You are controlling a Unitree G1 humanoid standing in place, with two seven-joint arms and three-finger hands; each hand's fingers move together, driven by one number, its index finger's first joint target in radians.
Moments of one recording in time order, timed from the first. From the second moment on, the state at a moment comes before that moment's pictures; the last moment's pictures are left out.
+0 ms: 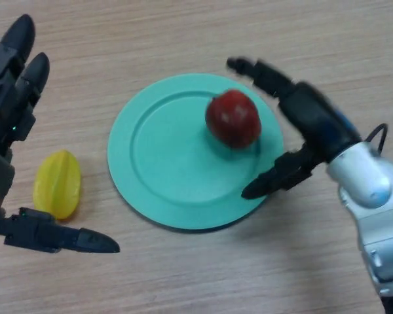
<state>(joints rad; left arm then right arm) 0.08 0.23 0.28 -0.75 -0.18 0.22 -0.30 -0.41 -0.19 0.11 -0.13 -0.45 0.19 0.28</state>
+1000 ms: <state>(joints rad) 0.08 0.23 0.23 -0.66 -0.13 0.20 -0.30 -0.02 -0.26 -0.13 -0.69 0.12 0.44 0.29</state>
